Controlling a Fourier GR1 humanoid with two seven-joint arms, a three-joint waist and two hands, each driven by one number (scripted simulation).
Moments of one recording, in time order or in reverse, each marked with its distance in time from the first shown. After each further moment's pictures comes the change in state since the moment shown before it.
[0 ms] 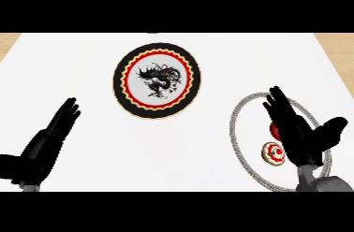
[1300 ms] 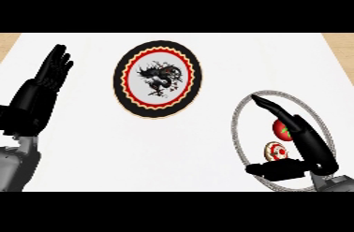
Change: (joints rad) left arm -0.312 -0.022 0.096 -0.011 -0.075 0.044 0.147; right arm -0.023 -0.177 0.101 -0.074 0.404 0.153 -0.485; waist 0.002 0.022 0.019
